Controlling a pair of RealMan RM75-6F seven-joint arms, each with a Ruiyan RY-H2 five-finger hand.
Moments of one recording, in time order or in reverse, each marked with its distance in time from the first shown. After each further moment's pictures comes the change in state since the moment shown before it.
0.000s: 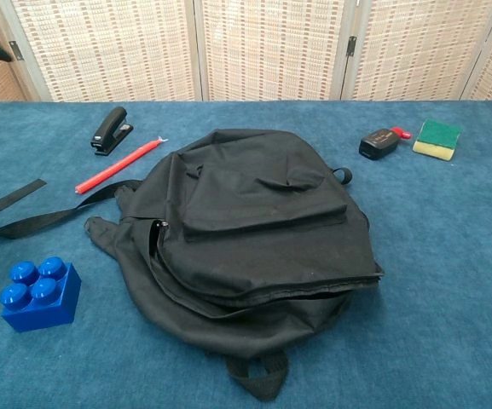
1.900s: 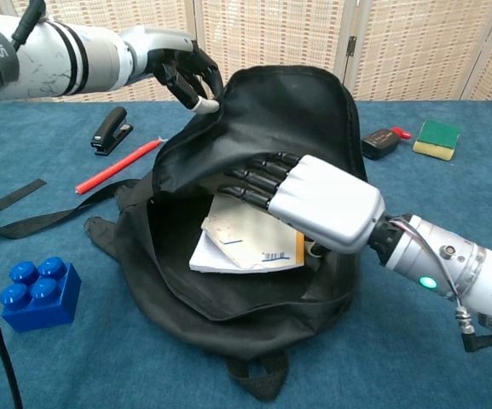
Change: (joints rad) left arm -0.606 -0.237 -0.299 0.220 -0.683 -0.643 0.087; right arm 0.430 -0.857 -0.002 0.864 -0.272 -0.150 -0.216
